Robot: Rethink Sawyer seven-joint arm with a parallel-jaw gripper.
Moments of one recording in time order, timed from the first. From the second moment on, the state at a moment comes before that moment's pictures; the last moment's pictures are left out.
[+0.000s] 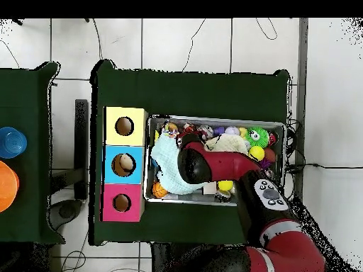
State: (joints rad) arm -0.46 -0.43 0.22 1.63 -0.42 -0.04 1.57
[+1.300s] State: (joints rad) arm -0.33 -0.36 0.04 1.59 -0.34 -0.13 1.57
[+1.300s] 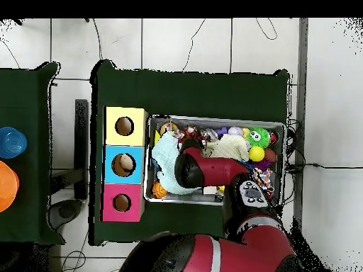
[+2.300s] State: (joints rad) arm -0.37 -0.37 0.07 1.60 -0.34 -0.13 1.57
